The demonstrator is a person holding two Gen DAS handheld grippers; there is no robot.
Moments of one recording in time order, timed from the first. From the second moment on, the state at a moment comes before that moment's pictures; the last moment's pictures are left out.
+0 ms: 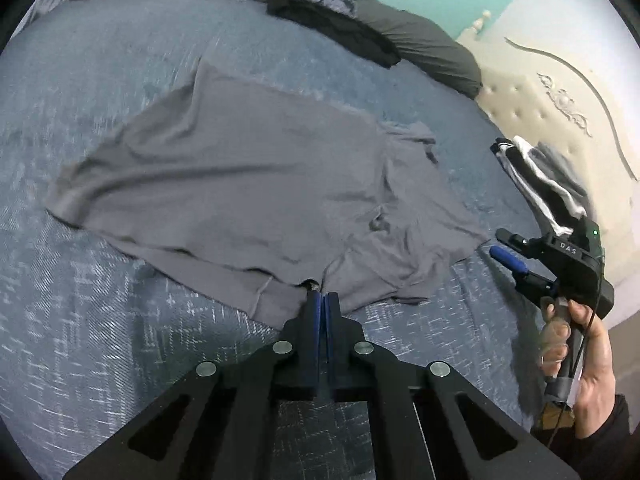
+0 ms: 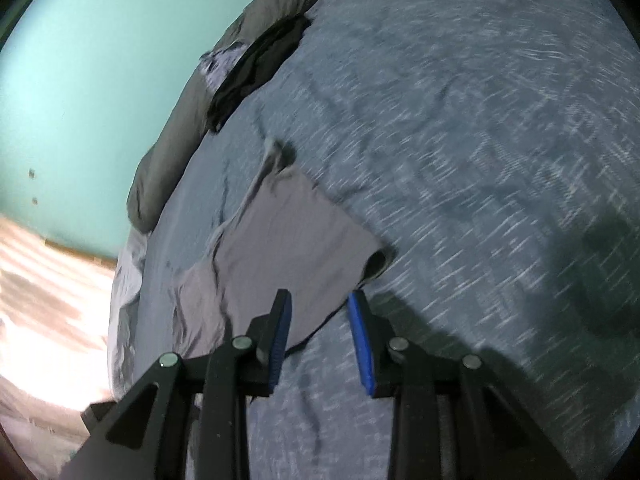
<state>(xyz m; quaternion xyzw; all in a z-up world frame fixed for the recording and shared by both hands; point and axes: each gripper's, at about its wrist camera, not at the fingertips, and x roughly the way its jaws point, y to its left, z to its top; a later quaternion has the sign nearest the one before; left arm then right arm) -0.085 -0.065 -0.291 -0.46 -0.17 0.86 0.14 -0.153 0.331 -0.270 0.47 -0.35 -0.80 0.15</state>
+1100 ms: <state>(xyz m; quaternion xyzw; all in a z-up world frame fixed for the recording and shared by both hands) -0.084 -0.103 -0.285 -0.45 -0.21 0.86 0.13 -0.126 0.178 -0.279 0.54 -0.17 -0.76 0.32</state>
